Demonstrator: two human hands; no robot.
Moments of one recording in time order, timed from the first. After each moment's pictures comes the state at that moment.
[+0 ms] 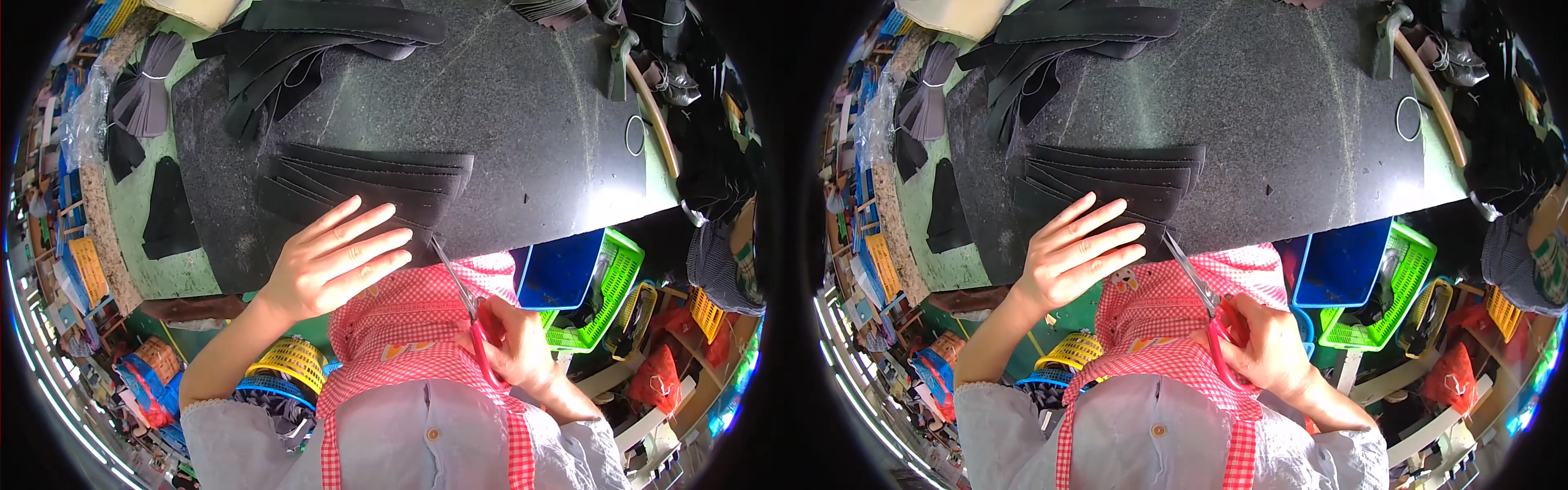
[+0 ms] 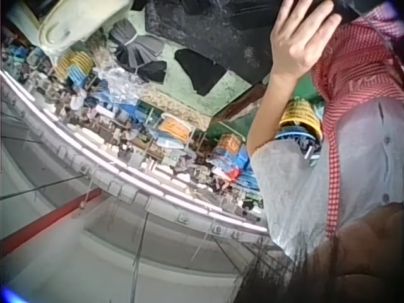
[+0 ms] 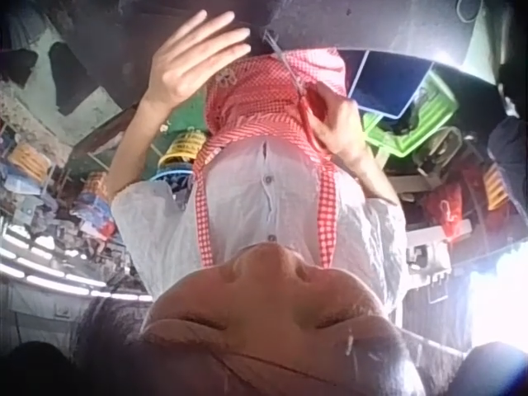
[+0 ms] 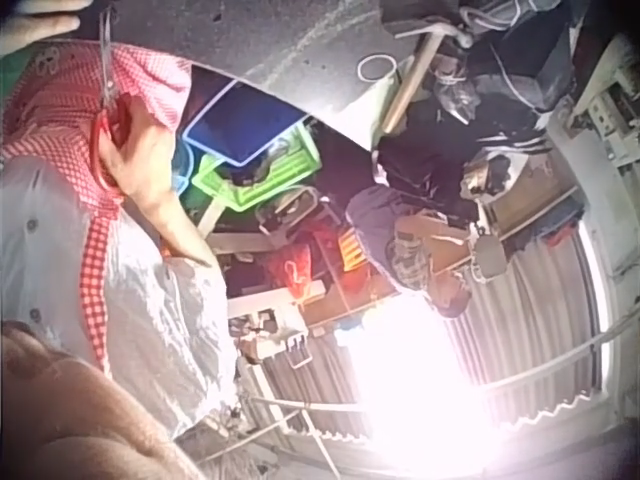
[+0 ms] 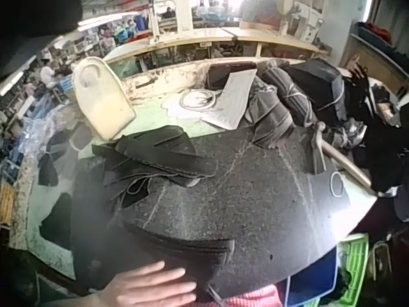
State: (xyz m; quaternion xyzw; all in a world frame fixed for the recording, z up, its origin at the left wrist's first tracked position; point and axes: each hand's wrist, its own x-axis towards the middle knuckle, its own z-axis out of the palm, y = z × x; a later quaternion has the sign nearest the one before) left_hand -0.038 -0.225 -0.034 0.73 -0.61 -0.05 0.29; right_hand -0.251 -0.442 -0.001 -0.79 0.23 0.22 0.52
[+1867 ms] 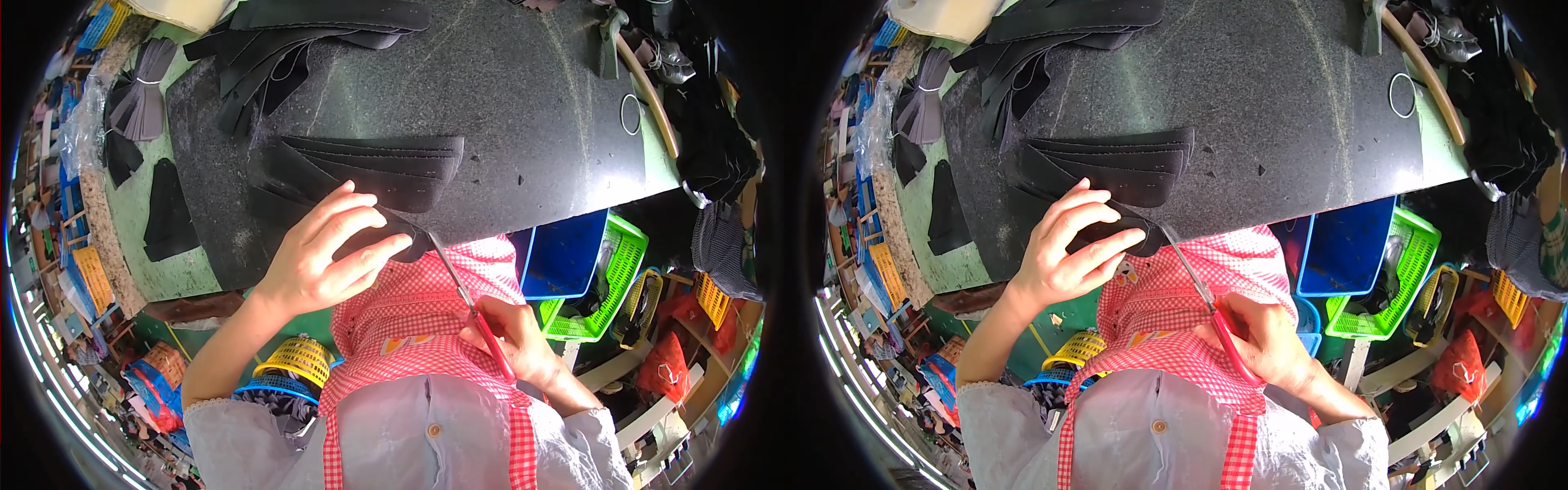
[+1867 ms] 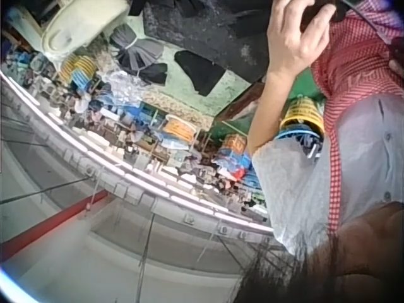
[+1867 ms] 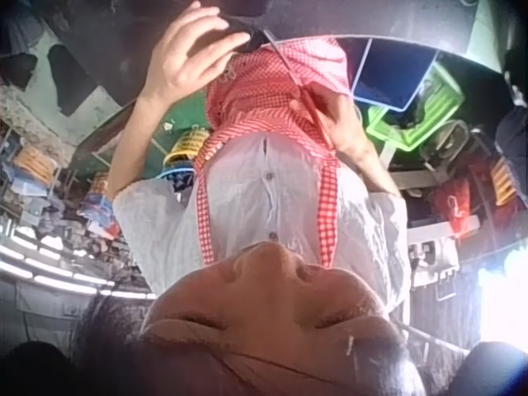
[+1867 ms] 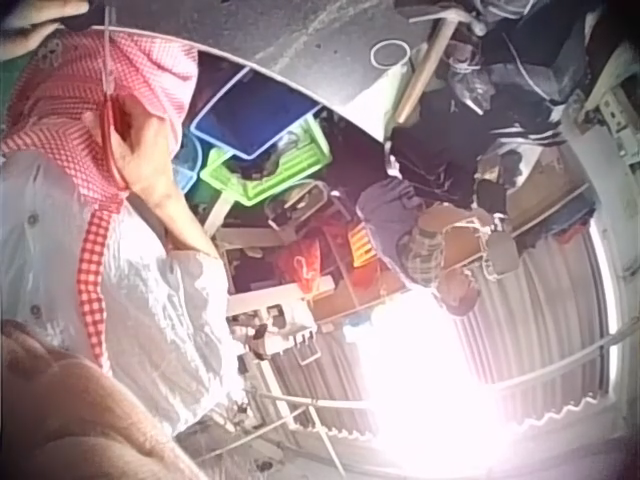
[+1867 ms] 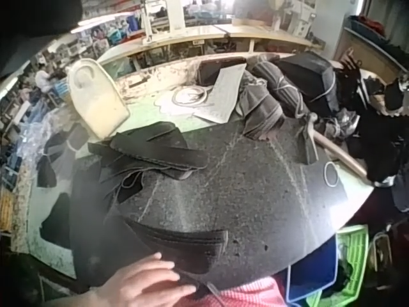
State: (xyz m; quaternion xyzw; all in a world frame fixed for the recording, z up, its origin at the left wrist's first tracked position) left_hand -0.046 -0.229 -0.041 0.74 -0.59 -0.03 0.32; right_hand -0.265 -0.439 -0.008 -0.69 0.25 0.25 0.63
